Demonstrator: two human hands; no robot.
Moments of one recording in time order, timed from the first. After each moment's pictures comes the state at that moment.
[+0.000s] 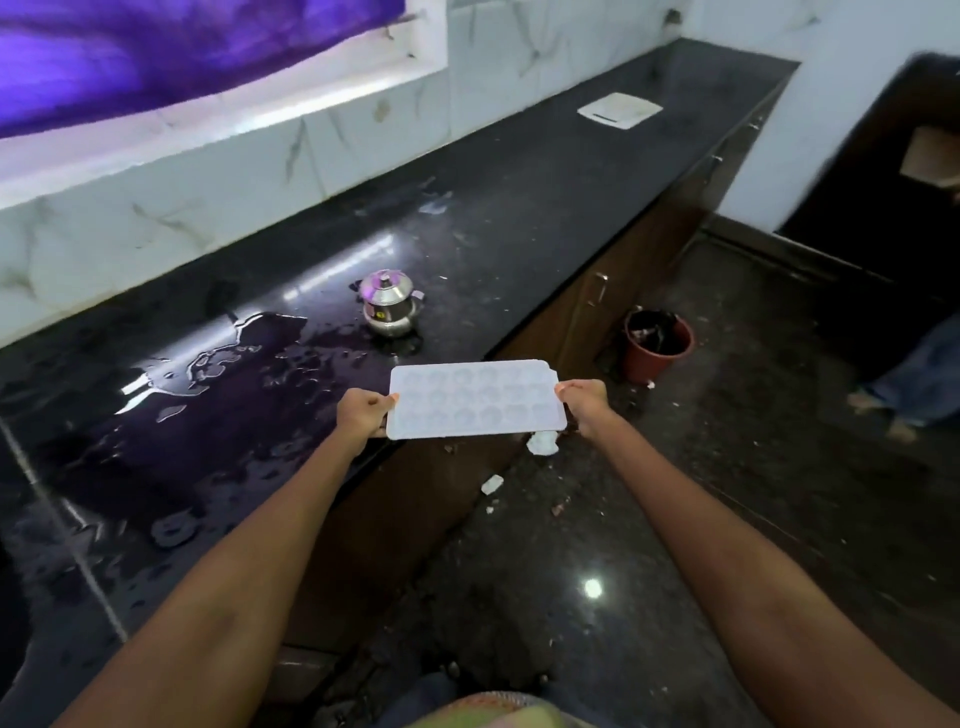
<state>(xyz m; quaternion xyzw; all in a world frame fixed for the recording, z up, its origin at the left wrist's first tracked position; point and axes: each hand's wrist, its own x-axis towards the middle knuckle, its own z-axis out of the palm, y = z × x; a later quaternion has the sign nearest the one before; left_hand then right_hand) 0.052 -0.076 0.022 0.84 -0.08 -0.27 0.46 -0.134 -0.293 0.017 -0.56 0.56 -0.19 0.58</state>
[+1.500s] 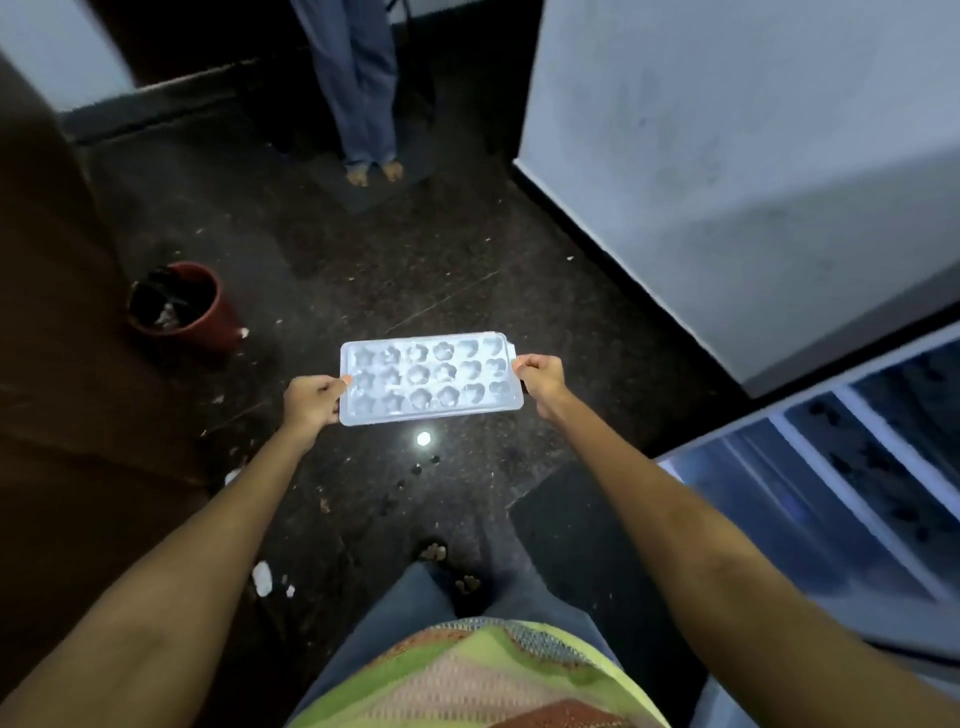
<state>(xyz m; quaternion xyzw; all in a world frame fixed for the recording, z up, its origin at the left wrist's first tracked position) -0.313 -0.422 -0.025 0.65 -0.54 -0.50 0.19 -0.579 -0.319 -0.066 -0.14 0.78 -0.47 0.39</state>
